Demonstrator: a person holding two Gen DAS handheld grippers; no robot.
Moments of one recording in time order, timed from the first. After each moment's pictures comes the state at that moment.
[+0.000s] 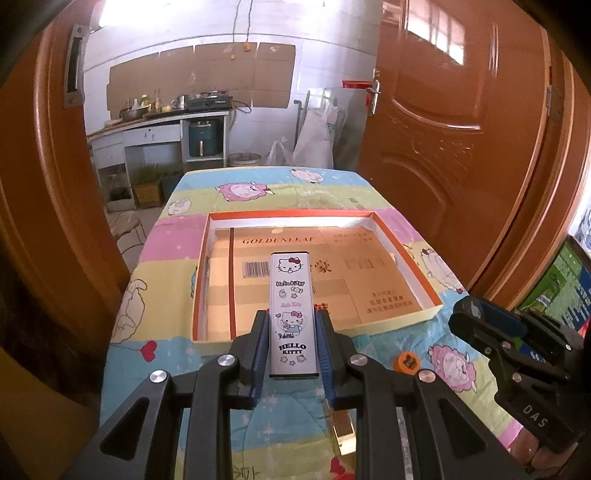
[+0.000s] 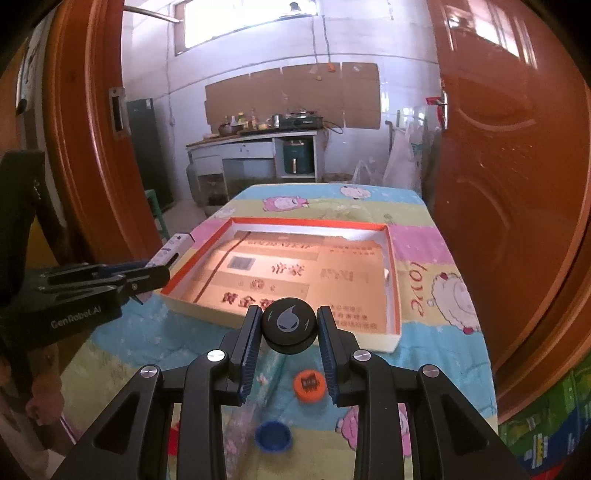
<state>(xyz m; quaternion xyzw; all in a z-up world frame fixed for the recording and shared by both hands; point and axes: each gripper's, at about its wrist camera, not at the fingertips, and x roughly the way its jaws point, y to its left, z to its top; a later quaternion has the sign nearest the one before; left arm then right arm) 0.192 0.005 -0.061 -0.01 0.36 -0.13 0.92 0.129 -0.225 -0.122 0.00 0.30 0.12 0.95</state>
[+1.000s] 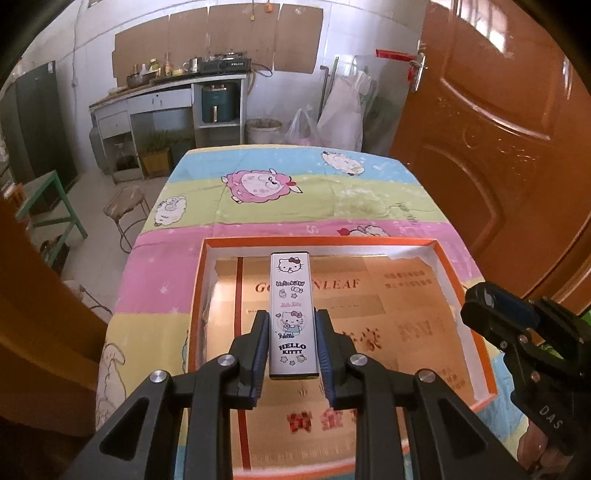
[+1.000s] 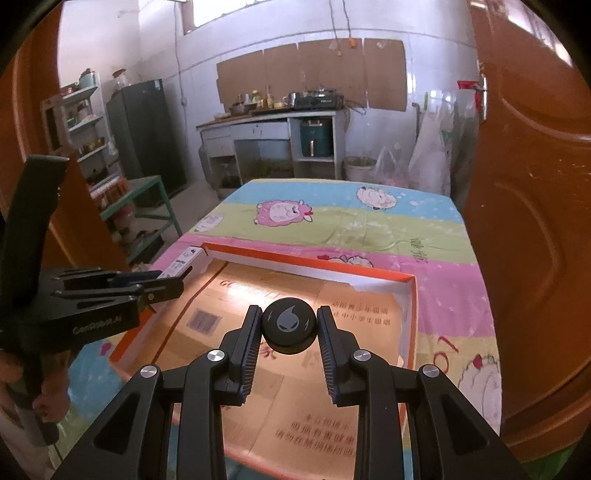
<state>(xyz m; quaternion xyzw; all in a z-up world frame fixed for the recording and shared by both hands) 0.348 -0.006 -0.077 -0.01 0.44 -0.09 0.89 0.301 -0.233 -0.124 -0.01 0.35 0.17 0.92</state>
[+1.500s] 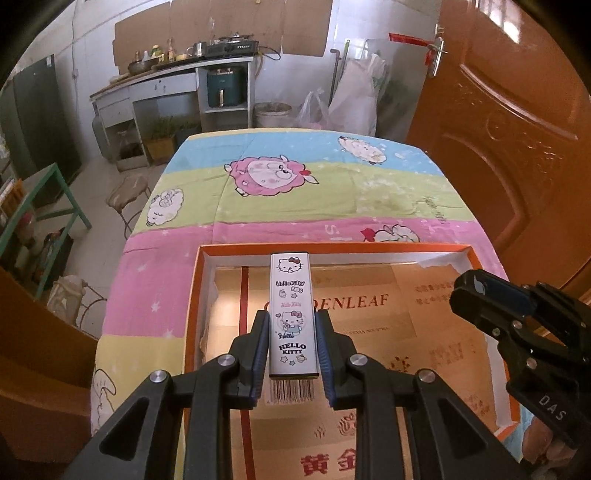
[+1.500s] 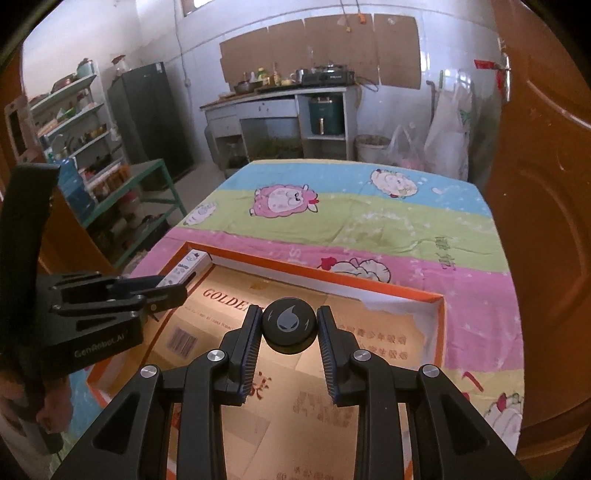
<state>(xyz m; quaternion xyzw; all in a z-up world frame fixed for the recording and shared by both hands) 0.395 -0.008 -0.101 -0.01 0.47 -0.07 0.88 0.376 -0.224 -0.147 -0.01 0.39 0.20 0.90</state>
